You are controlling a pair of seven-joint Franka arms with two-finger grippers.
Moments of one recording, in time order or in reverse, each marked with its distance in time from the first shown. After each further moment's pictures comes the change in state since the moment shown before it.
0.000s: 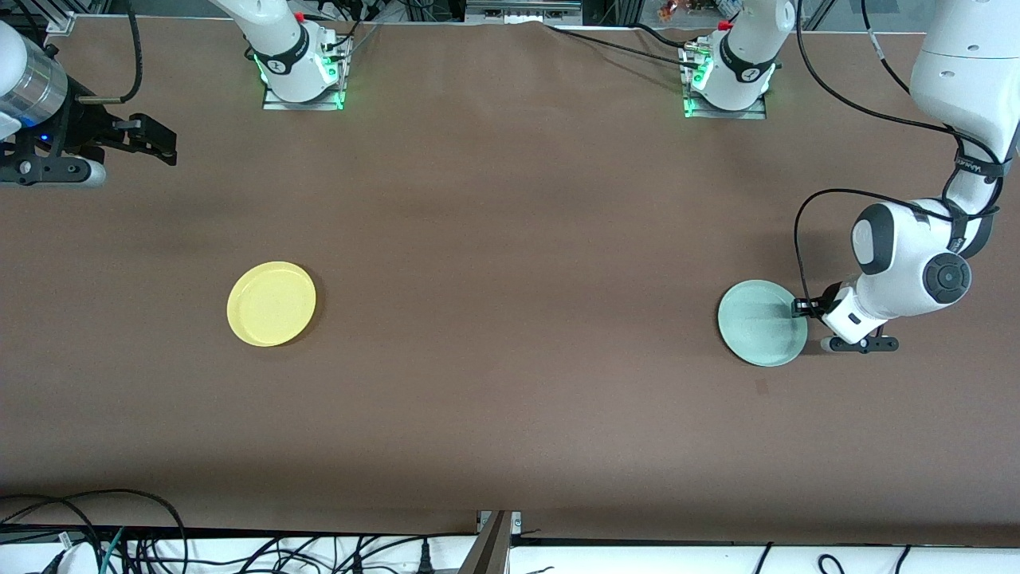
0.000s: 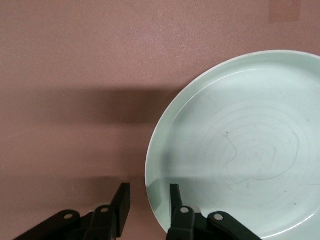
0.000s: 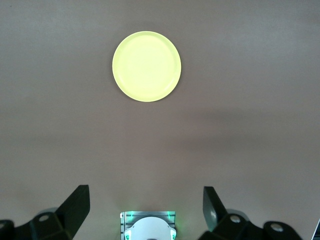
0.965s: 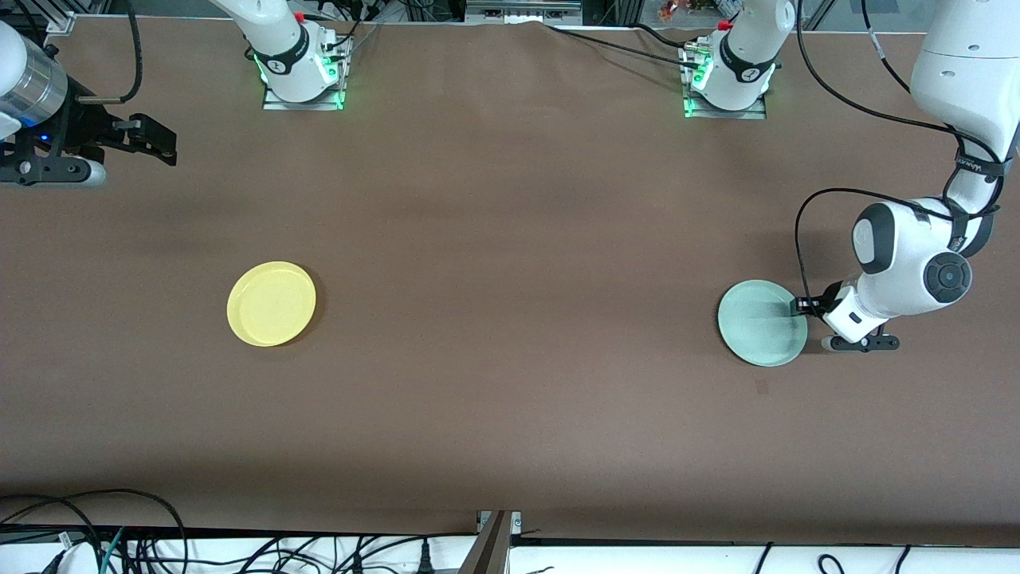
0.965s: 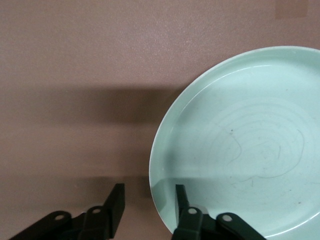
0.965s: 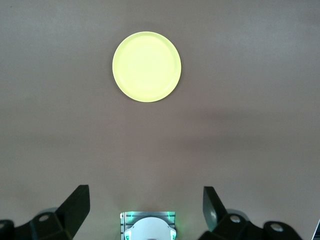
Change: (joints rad) left arm 0.000 -0.001 0.005 -0.005 0.000 0.000 0.000; right arm 0.000 0.000 0.000 0.000 0.000 0.001 0.000
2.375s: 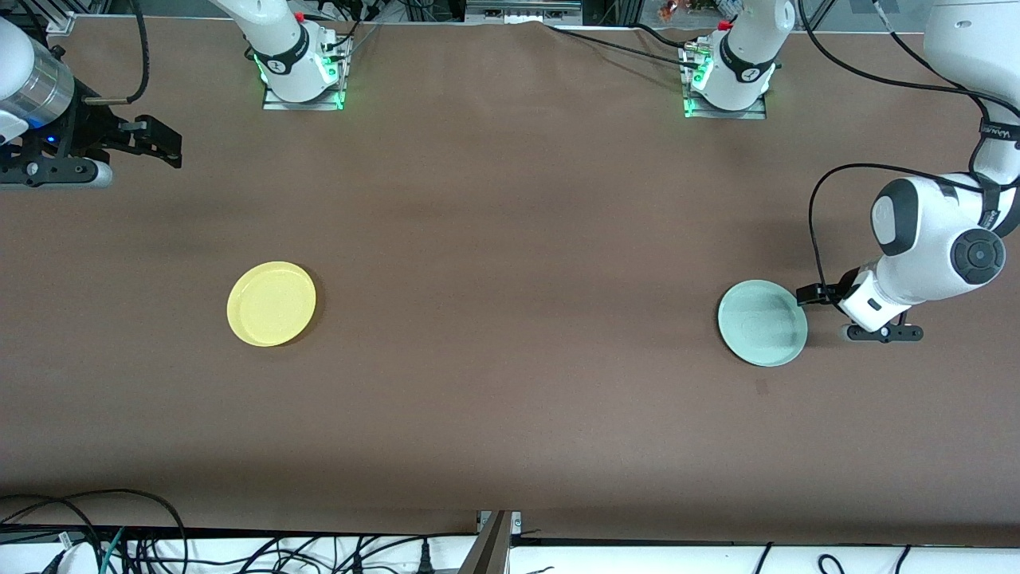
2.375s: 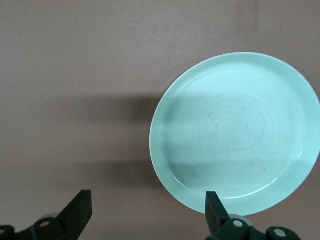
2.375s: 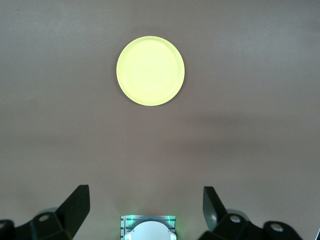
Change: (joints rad) left arm -0.018 -0.119 0.004 -0.023 0.000 -0.088 0.002; right arm 0.001 0.000 0.010 -0.003 0.002 0.016 -0.004
